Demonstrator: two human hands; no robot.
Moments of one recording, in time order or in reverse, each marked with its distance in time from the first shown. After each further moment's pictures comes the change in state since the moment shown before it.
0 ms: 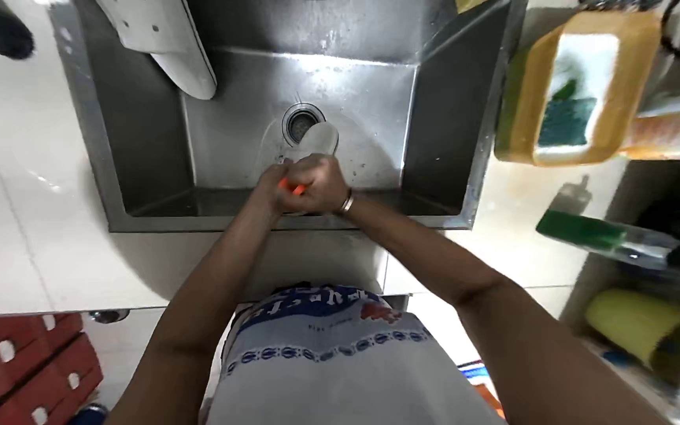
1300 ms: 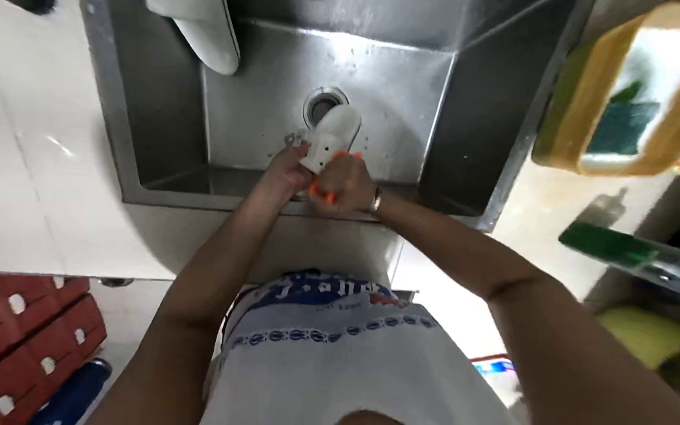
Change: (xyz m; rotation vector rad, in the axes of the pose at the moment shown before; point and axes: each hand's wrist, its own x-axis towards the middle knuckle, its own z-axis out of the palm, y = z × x) left_hand 0.018 0.007 -0.001 -0.361 0.137 -0.214; right_hand -0.029 0.011 -0.004 -0.122 -0.158 -0.355
